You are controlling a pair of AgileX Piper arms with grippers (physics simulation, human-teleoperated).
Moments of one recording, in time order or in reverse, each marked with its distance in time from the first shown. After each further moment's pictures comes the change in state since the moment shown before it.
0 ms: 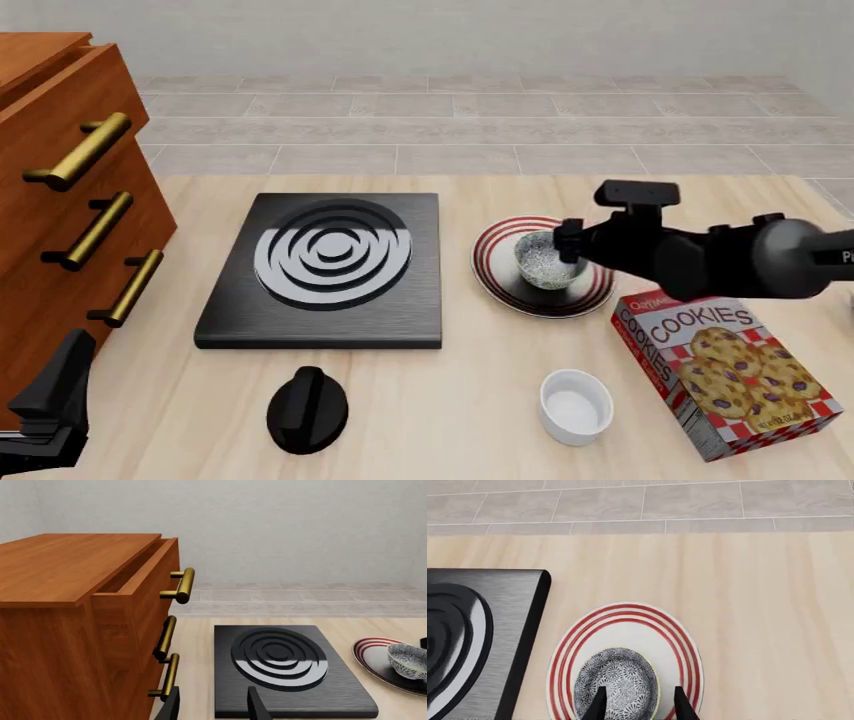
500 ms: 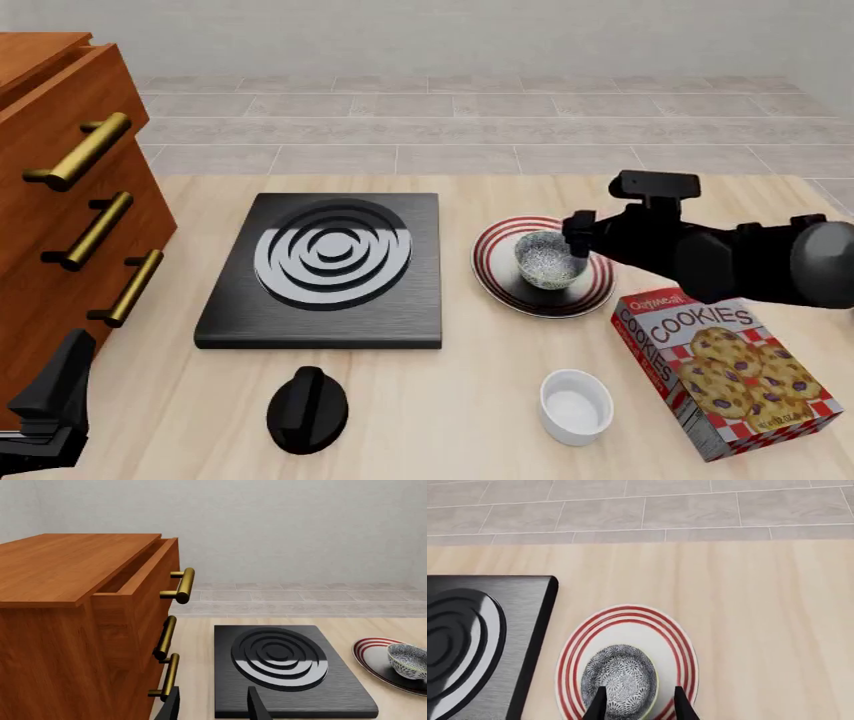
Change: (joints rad) left arm 0.000 0.000 0.000 0.000 0.000; right arm -0.004 -0.105 0.044 0.025 0.005
